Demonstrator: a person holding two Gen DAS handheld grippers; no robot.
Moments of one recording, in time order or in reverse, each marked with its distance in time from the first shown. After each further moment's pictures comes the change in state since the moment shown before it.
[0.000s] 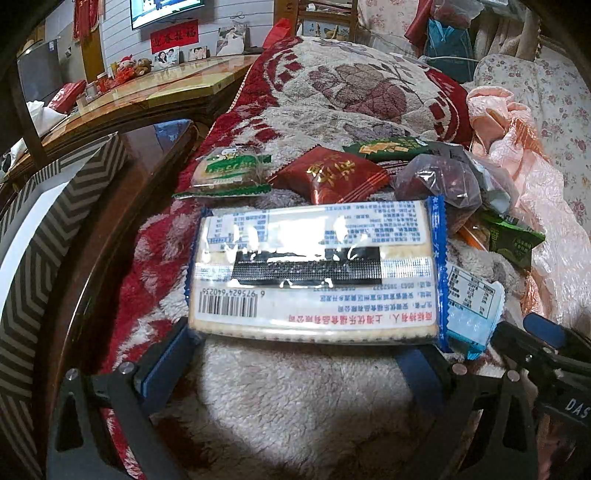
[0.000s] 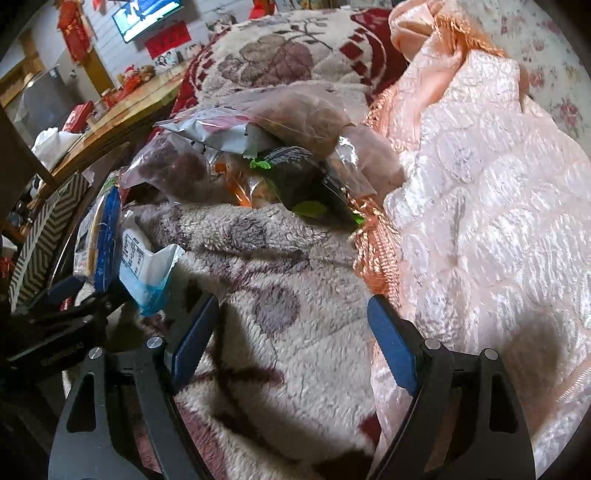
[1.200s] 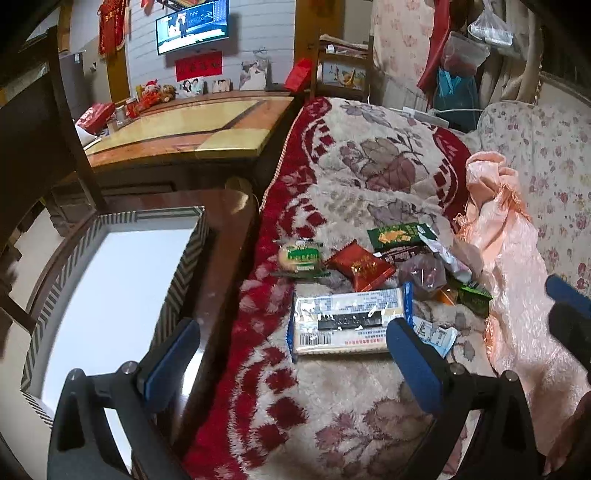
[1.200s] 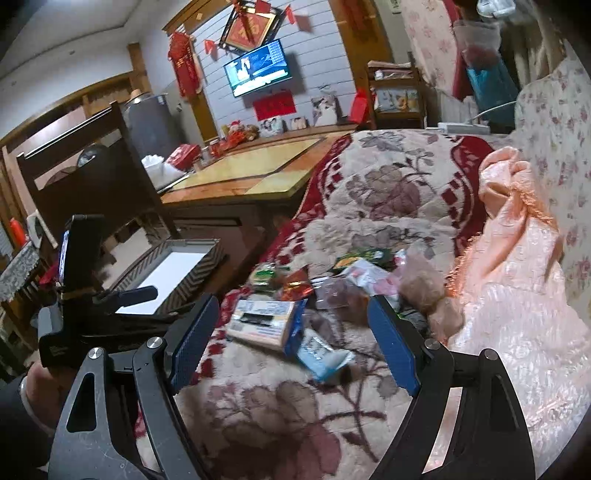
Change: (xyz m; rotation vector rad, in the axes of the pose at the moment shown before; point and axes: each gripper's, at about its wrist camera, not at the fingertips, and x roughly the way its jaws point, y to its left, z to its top) left arm -0.105 0.033 0.035 -0.034 -0.120 0.043; right arm -0.132 0.076 0.026 -0.241 -0.308 0.310
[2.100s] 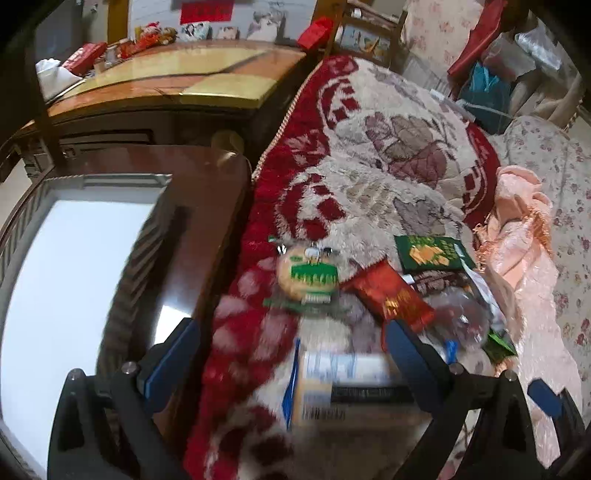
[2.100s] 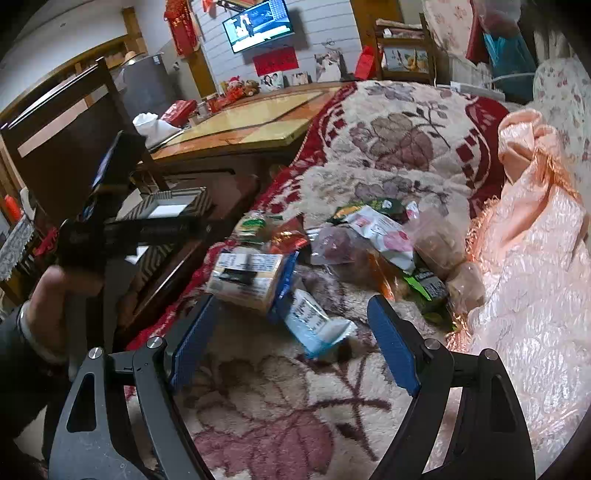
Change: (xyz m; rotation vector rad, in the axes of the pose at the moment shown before) left arm 0.104 0.021 0.044 -0.122 0.196 -0.090; right arm 0.048 -0.015 -0.022 -0.012 0.161 -0.016
